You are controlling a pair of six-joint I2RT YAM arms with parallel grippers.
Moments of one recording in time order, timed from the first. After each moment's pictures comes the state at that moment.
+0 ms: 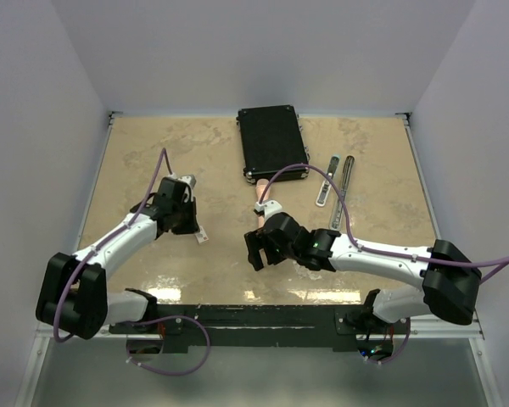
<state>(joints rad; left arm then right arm) -0.33 1.27 0.73 -0.43 0.08 -0.39 1.06 1.34 0.80 -0.27 0.16 0.54</state>
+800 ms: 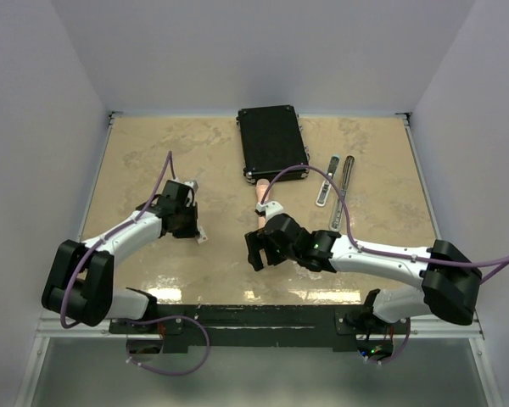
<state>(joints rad) -0.33 1.36 0.70 -0.41 0.08 -0.38 1.06 1.34 0.78 -0.25 0.16 0.56</state>
